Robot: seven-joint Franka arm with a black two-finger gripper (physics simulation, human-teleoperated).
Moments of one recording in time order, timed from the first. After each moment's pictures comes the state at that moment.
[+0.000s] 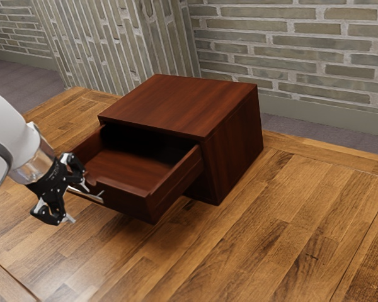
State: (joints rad) arm 0.04 -0.56 0.22 -2.37 0.19 2.15 -1.72
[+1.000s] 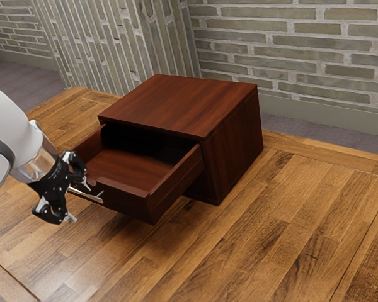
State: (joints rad) arm 0.04 -0.56 0.20 -2.36 0.20 2.13 -1.75
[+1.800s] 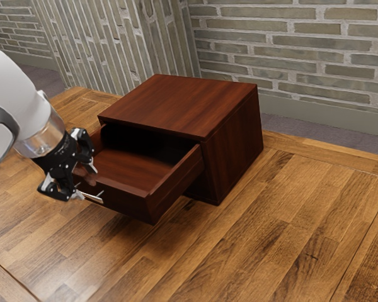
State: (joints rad) arm 0.04 -0.52 0.08 -2.18 0.19 2.00 -1.76
